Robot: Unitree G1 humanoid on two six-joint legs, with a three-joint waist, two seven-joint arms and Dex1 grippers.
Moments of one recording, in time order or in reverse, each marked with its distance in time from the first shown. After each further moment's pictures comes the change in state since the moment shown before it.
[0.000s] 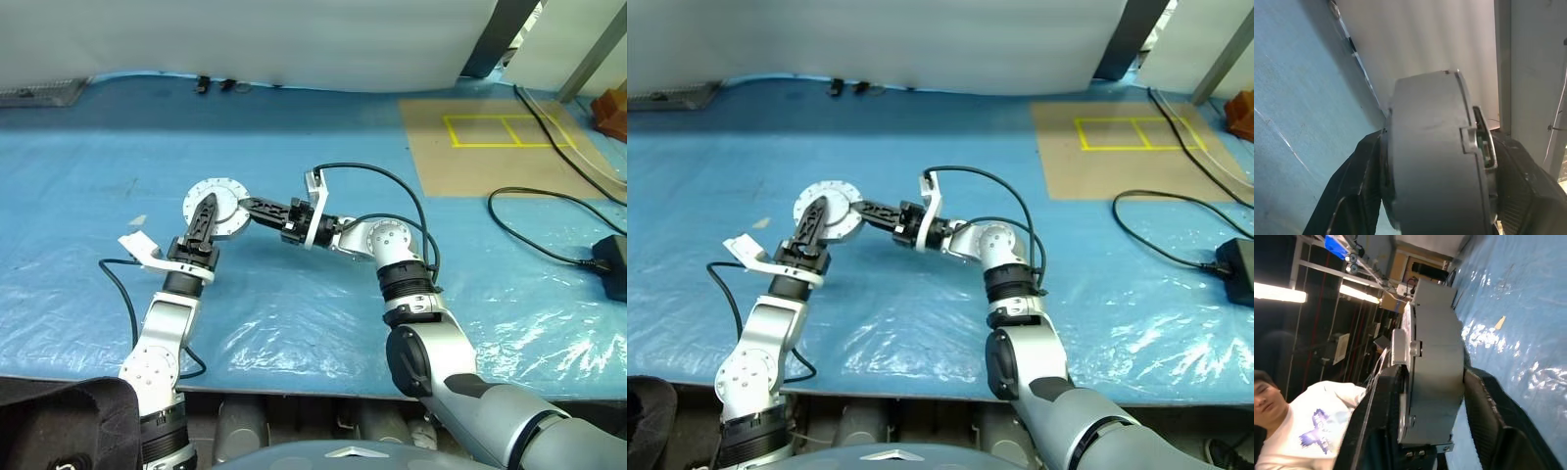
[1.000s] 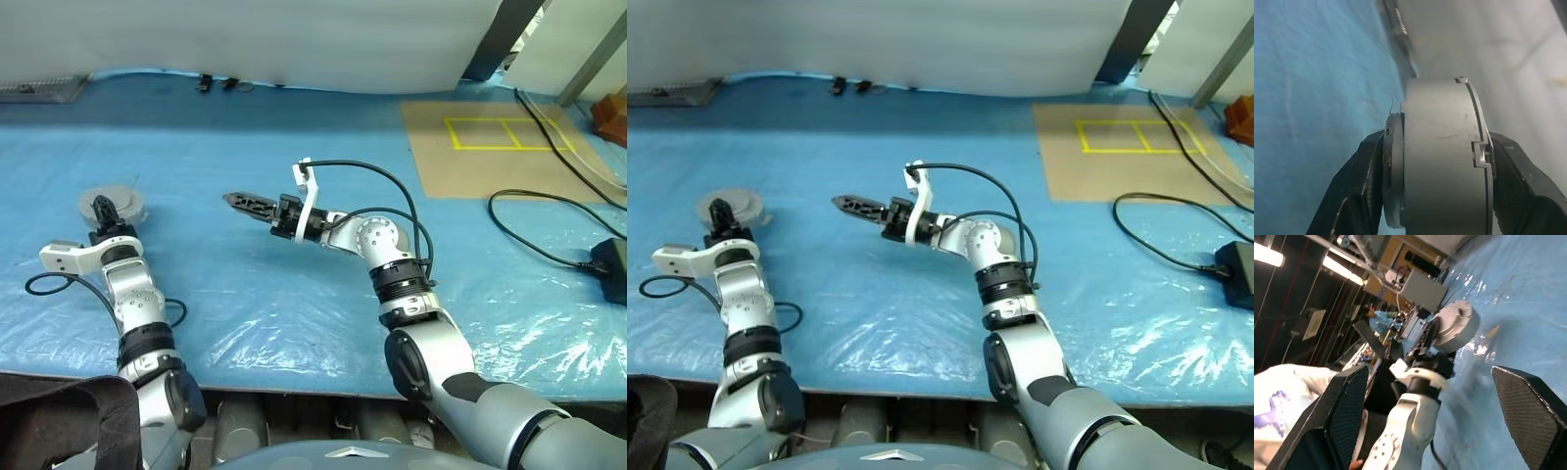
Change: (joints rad) left arm -0.519 0.194 0.388 0.896 0.245 -0.618 -0.014; right arm -0.003 -0.001 0.167 -0.091 -0.049 -0.106 0.022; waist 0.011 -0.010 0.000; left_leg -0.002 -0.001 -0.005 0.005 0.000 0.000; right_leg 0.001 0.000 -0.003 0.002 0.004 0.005
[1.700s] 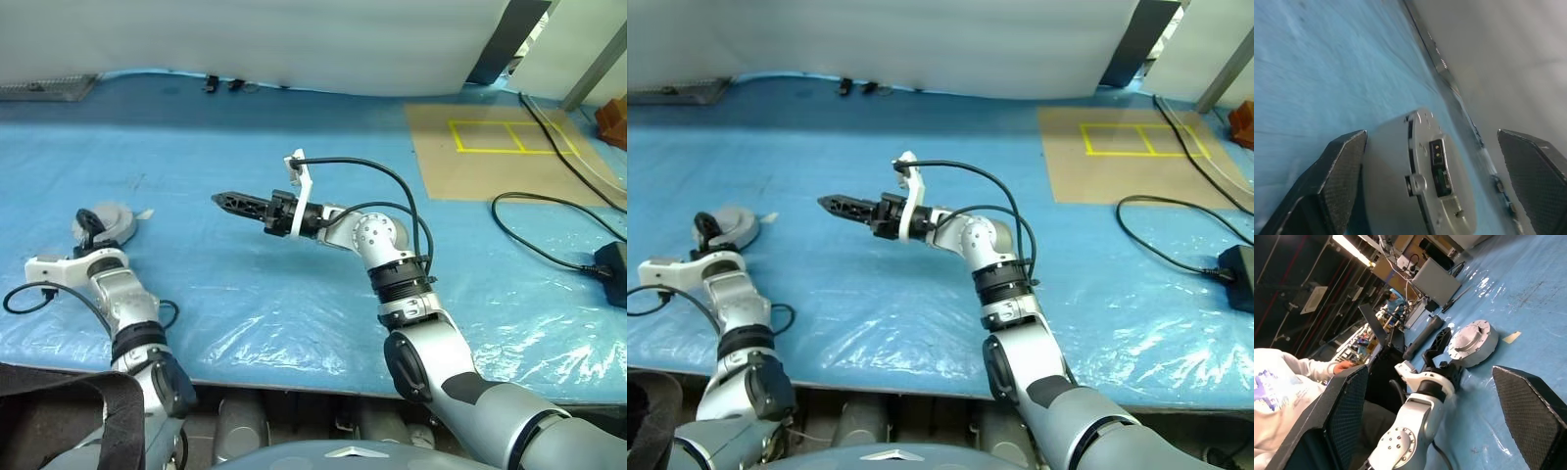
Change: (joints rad) left arm 0.052 0.002 0.053 0.019 0.186 -0.133 0.075; right arm 0.001 -0.004 0.053 -0.070 -0.048 -0.039 0.024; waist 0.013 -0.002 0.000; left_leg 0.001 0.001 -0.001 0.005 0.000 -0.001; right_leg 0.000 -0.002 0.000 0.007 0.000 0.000
